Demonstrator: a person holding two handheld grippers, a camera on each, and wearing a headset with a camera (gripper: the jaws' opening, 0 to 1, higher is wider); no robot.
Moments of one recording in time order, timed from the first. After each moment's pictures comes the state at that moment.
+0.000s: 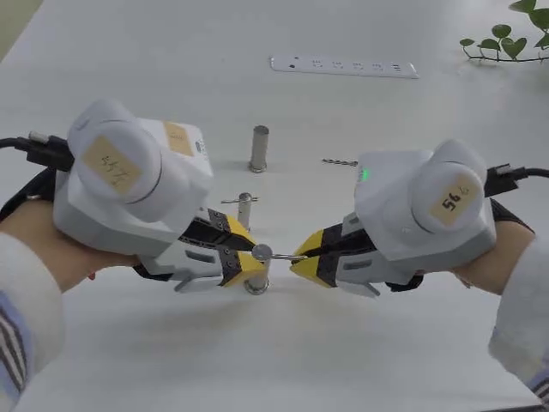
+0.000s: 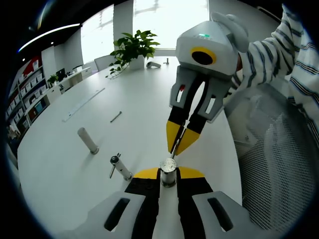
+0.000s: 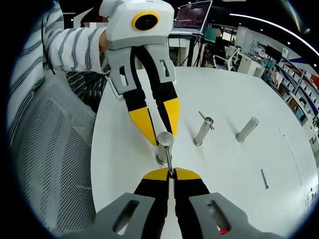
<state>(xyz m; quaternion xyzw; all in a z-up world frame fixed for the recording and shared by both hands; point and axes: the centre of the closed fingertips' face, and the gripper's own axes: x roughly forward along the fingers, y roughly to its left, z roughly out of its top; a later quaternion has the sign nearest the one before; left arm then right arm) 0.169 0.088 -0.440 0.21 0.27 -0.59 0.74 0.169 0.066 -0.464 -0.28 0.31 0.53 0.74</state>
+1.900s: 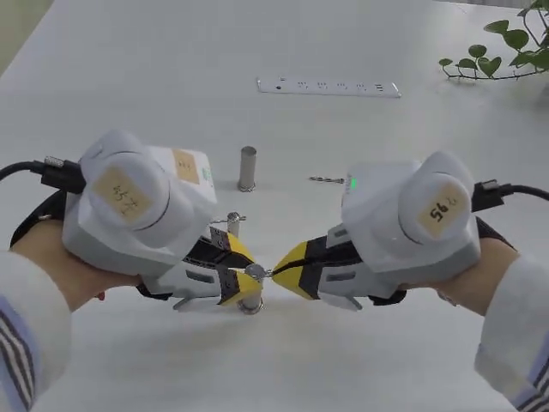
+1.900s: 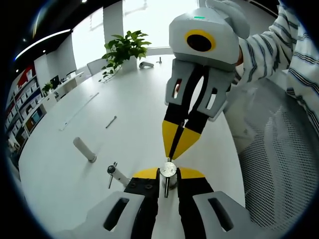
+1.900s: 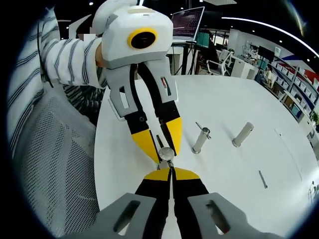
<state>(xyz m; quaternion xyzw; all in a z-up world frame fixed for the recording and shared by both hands) 0.170 0.080 -0.439 0.24 0.26 -0.60 0.72 0.162 0.072 -0.444 -0.25 0.29 0.51 0.77</state>
